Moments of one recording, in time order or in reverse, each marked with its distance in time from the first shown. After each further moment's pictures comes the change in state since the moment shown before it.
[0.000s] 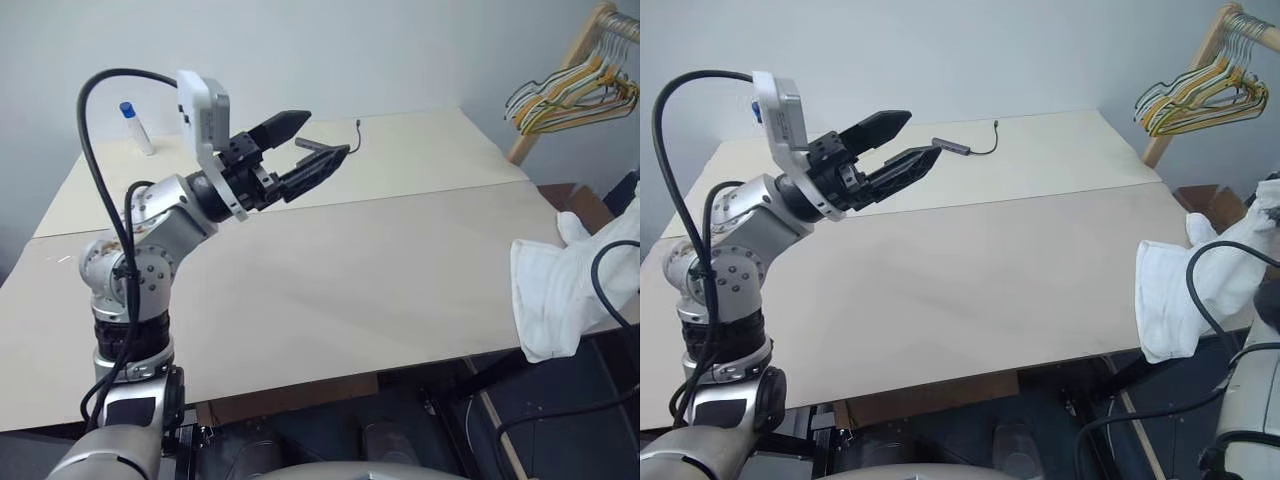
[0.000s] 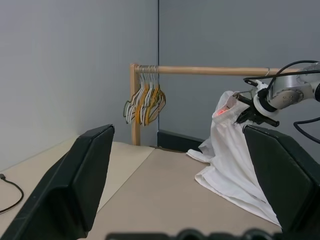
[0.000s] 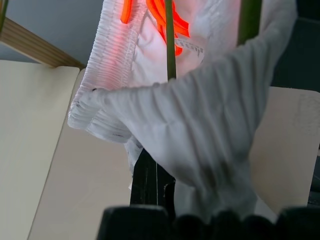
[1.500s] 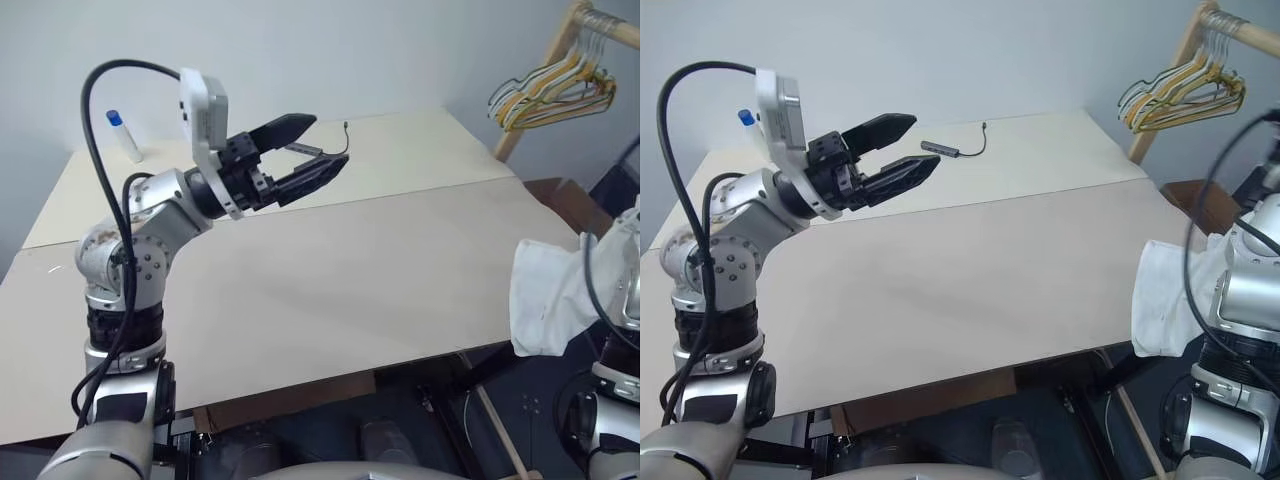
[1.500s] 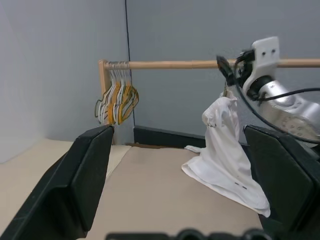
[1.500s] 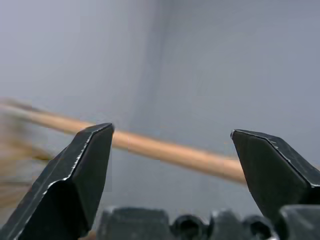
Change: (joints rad) left arm 0.018 0.065 -0.029 0.069 0.023 -0.060 -0.124; right arm 0.772 0.305 0.607 -1.234 -0.110 -0.735 0.335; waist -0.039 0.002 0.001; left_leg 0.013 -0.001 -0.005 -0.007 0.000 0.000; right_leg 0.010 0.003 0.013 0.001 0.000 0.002
